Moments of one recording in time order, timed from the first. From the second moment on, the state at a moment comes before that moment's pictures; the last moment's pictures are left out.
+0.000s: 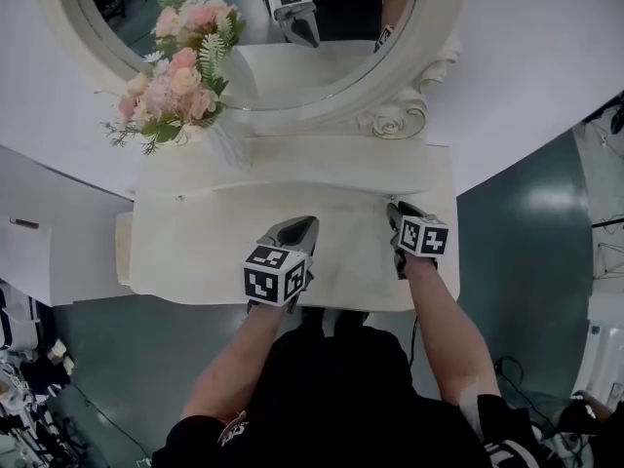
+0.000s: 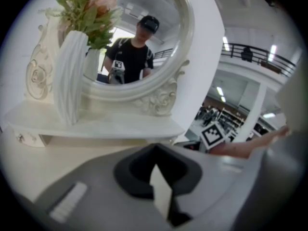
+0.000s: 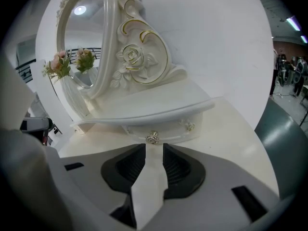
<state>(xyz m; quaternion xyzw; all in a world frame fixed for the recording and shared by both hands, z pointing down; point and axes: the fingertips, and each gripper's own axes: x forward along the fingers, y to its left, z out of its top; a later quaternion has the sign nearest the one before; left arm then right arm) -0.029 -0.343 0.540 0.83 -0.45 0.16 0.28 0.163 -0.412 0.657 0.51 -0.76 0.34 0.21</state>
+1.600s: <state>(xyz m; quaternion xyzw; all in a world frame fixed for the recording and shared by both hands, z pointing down) 0.110 -0.302 0.438 0.92 -0.33 0.14 0.17 0.294 -0.239 0.443 0.61 -0.77 0.18 0.03</state>
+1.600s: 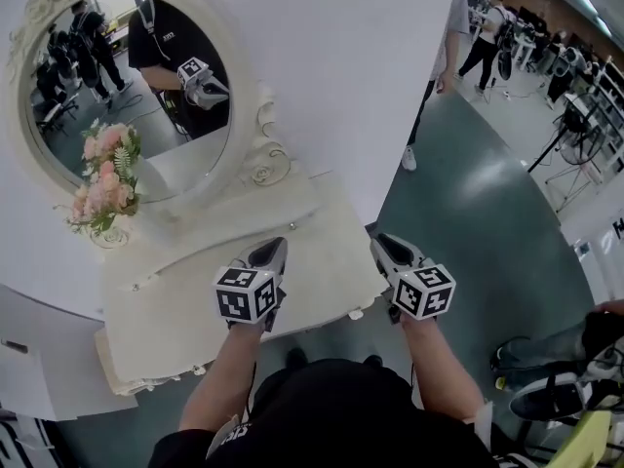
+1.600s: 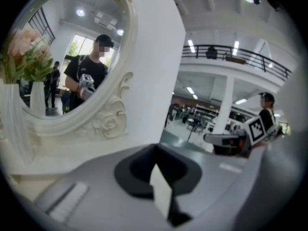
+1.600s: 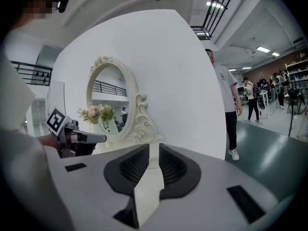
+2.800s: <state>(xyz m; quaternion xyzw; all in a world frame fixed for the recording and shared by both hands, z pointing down) 0.113 -0.267 0.353 0.90 -0.42 0.10 0.06 0.291 -0.209 0.337 0.51 -0.86 0.06 -0.02</state>
